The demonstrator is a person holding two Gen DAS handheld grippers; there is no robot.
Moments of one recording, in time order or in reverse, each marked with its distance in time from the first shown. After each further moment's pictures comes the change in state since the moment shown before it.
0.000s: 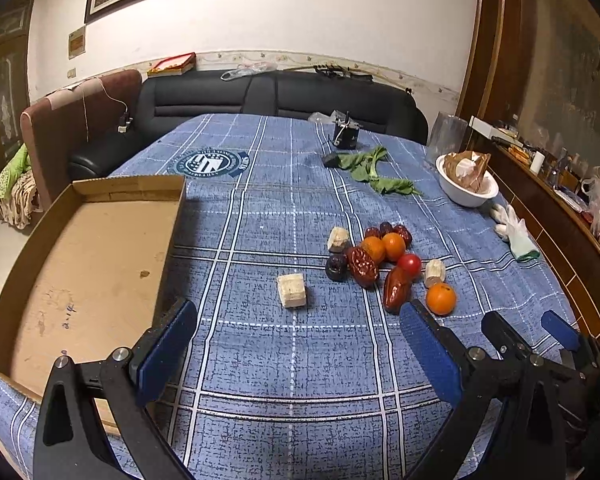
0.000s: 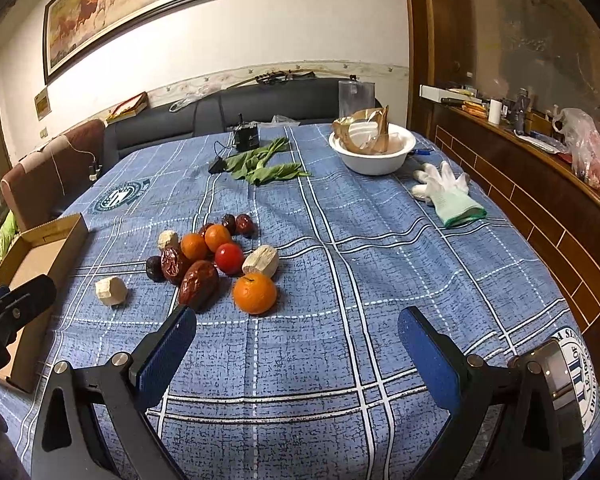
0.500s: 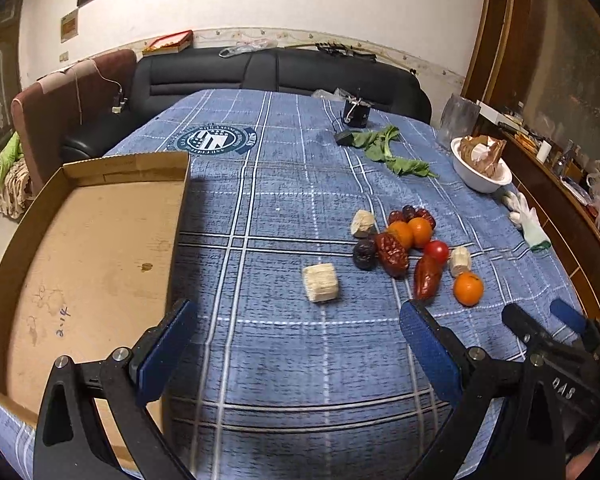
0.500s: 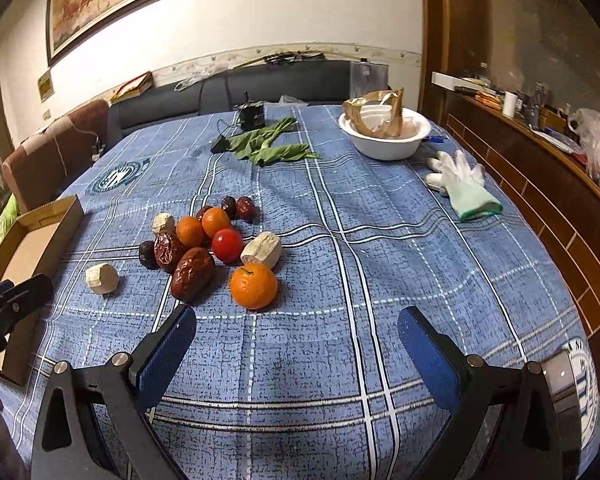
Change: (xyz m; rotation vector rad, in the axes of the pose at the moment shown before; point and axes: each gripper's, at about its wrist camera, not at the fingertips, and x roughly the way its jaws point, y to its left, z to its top) left arm 0.027 0.031 0.005 0.004 0.089 -0.026; right arm 0.023 0.003 0.006 -0.042 0.072 0.023
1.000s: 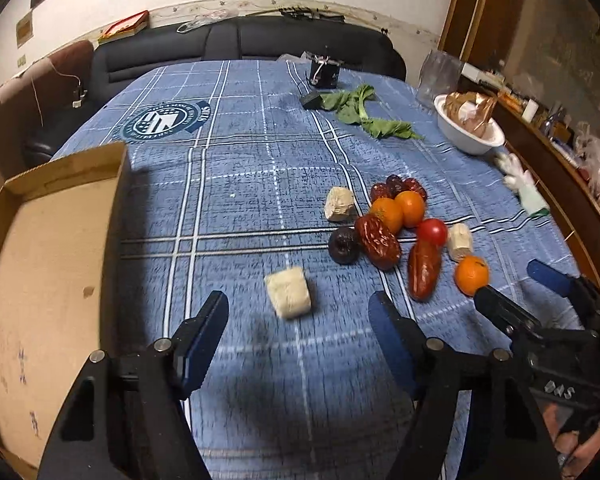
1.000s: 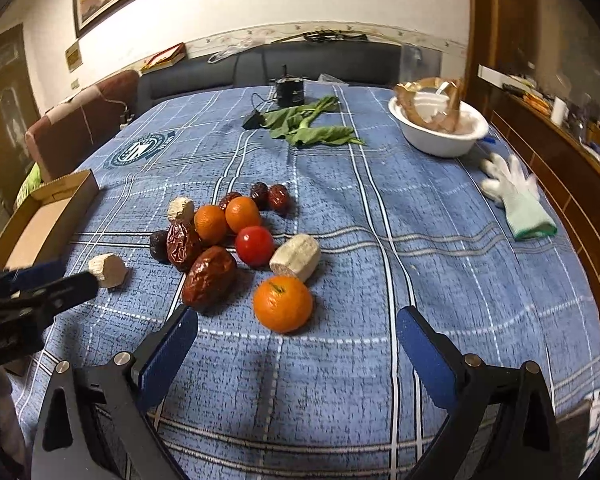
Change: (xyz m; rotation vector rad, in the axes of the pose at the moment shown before) left arm 0.056 -0.026 0.018 0.100 0.132 -0.060; right arm 0.039 0.015 0.017 -0.093 0.078 0.105
